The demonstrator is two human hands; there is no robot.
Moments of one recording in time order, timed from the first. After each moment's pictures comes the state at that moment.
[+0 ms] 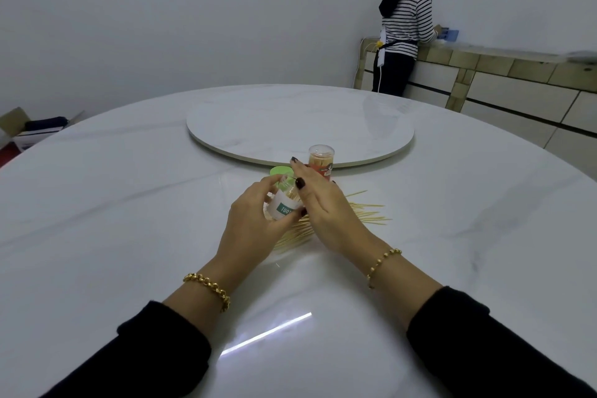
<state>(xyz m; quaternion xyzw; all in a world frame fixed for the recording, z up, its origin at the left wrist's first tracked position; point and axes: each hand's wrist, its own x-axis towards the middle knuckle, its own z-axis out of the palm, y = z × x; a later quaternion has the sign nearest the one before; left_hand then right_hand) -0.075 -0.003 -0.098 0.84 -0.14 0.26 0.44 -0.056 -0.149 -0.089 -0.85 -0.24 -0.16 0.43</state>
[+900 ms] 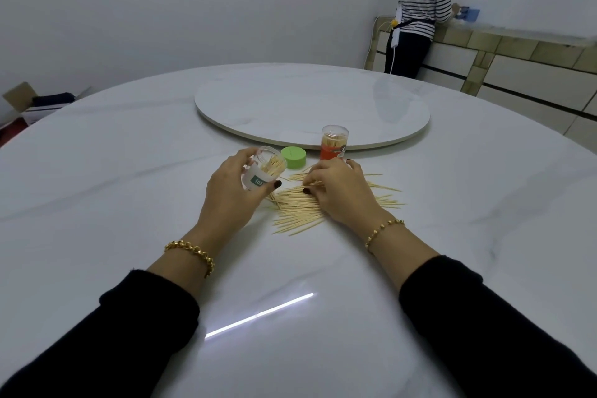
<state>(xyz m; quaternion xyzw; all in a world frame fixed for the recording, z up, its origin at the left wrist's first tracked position) -0.055 0.040 -0.103 0.87 -0.07 0.25 0.42 -0.022 -0.154 -0.103 -0.95 -0.21 -0.21 0.14</state>
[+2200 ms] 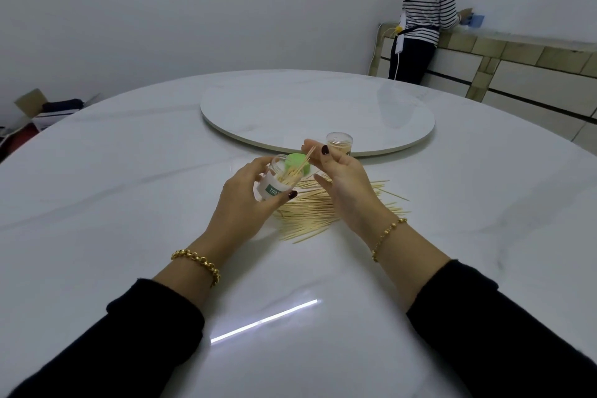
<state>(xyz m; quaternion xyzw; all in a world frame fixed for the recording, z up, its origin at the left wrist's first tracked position) -0.061 0.035 -0.099 0.87 -0.13 0.23 0.43 -0.036 -0.132 -0.071 -0.65 -0.07 -0.01 0.76</state>
